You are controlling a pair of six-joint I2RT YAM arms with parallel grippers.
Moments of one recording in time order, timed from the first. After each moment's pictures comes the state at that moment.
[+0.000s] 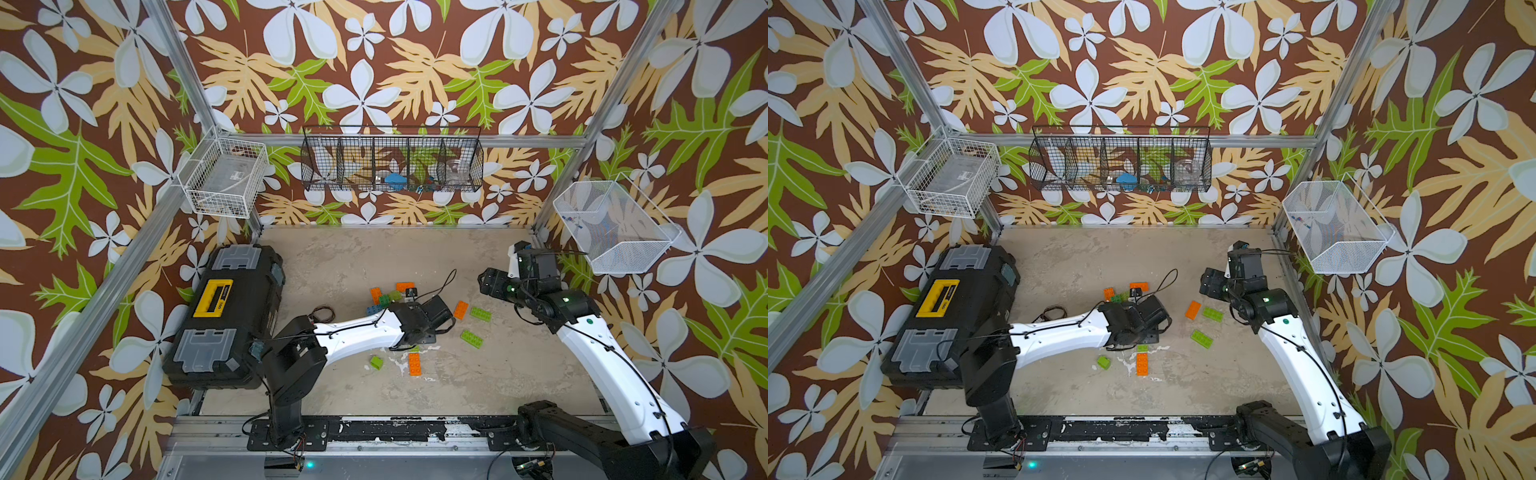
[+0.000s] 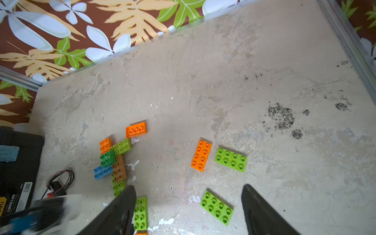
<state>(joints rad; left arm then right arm) -1.05 1.76 1.35 -0.69 -0.30 -1.03 0.22 1.15 1.11 -0.73 0.00 0.44</state>
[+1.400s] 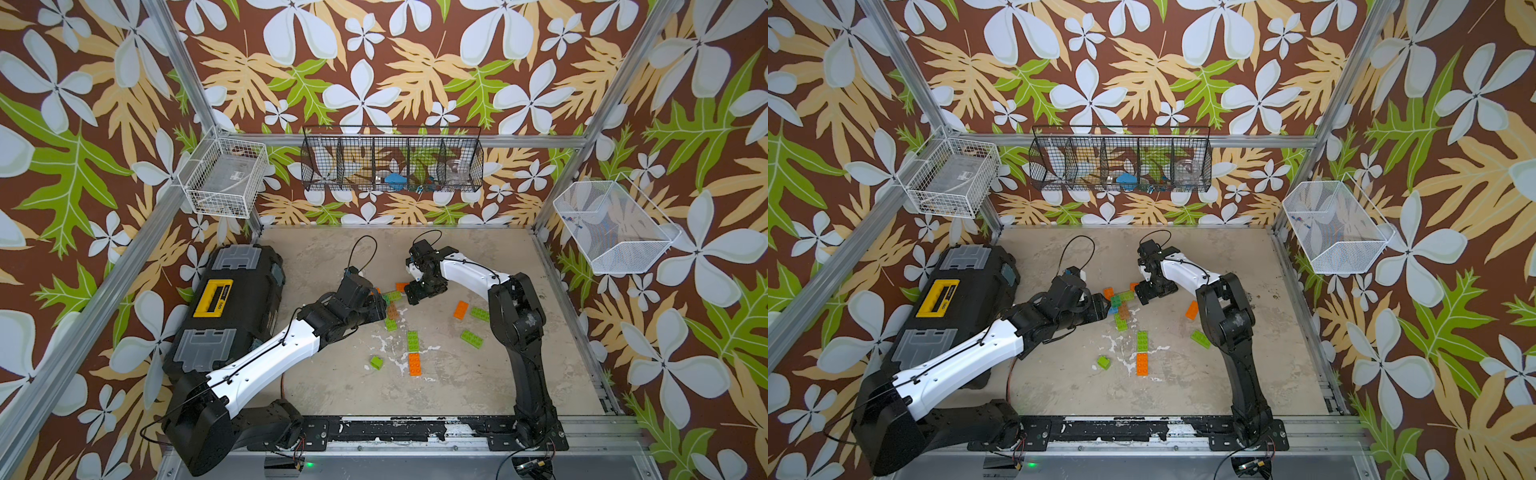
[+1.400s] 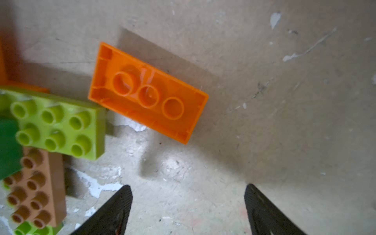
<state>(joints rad) -0.67 1.24 0.93 -0.47 -0.08 -0.82 0.51 2.22 1.75 -0.91 -0.03 0.04</state>
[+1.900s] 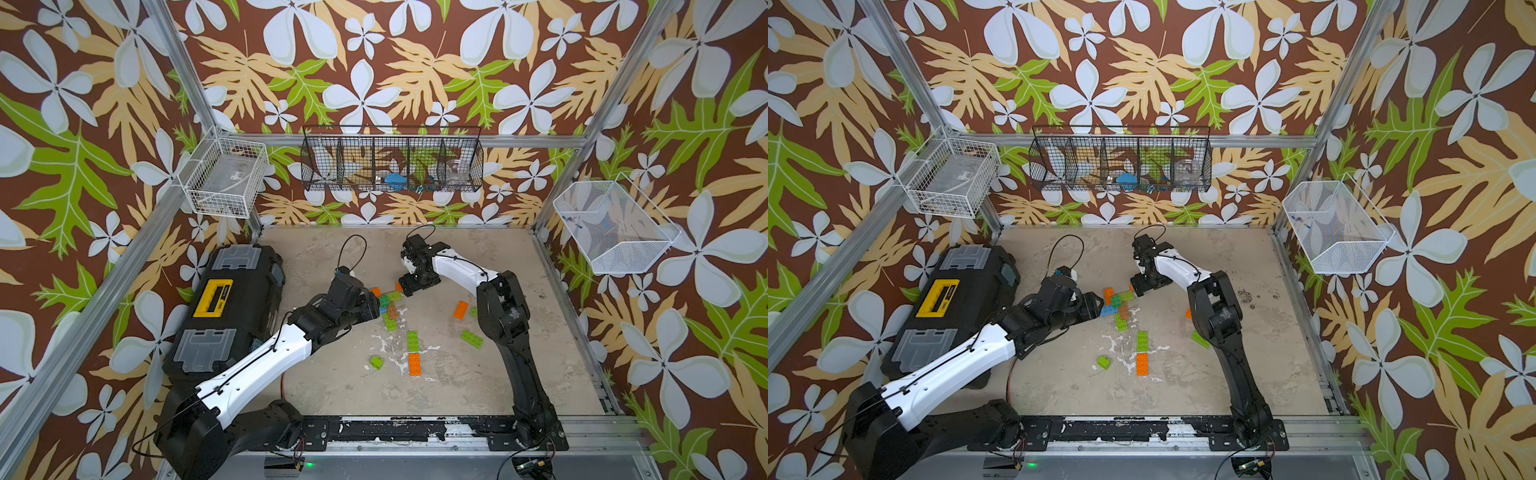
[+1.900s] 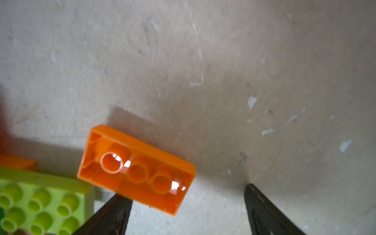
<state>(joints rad) -0.63 1.18 0.90 -0.48 -0.07 -0.82 0.51 2.38 1.98 -0.91 0.00 0.04</state>
